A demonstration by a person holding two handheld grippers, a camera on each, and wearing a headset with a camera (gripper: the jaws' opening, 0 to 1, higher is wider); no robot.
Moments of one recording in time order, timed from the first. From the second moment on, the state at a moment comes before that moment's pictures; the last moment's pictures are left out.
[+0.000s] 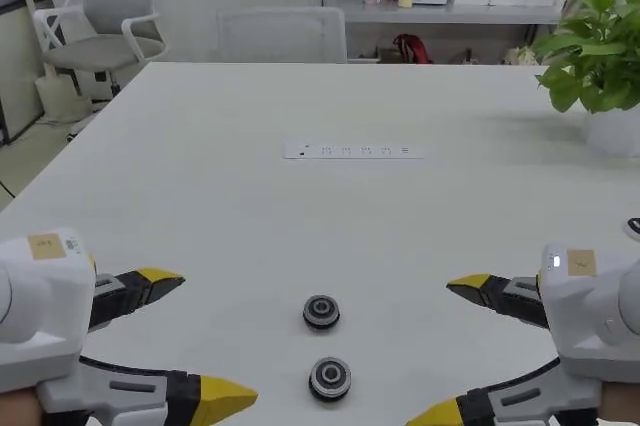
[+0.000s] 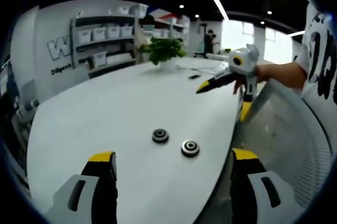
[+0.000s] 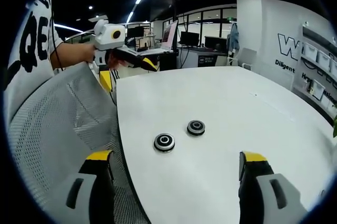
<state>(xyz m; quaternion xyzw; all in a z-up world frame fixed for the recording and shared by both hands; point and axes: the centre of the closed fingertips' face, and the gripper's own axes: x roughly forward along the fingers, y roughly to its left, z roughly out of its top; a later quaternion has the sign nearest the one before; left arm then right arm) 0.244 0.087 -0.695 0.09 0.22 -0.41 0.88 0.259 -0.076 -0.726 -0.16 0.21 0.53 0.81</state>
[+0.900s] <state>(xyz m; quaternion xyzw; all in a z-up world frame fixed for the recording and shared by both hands) 0.256 0.082 -0.689 0.10 0.21 -0.42 0.88 0.269 -0.073 -0.724 -0.16 0.21 0.53 0.80</state>
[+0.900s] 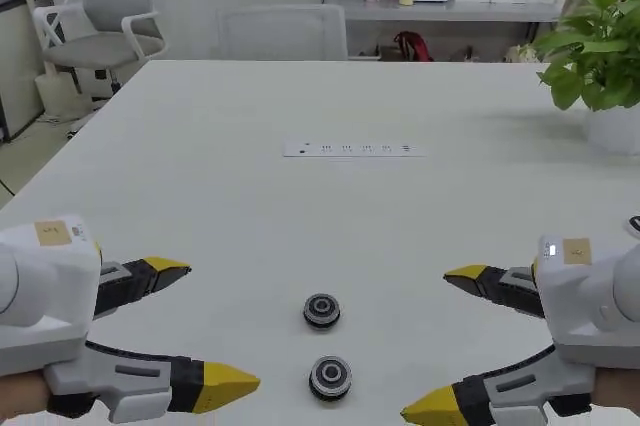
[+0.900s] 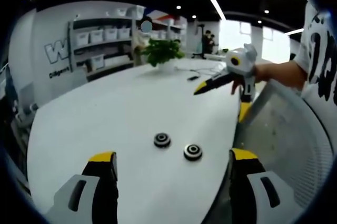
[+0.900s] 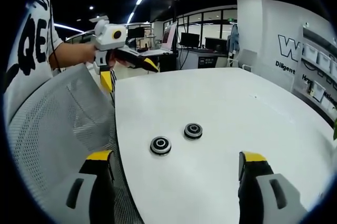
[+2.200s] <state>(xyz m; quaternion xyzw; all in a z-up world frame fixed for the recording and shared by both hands) 0.278 0.055 -0.697 0.13 0.20 -0.48 0.85 0.286 -0.046 -0.725 -0.19 0.18 0.59 0.77</state>
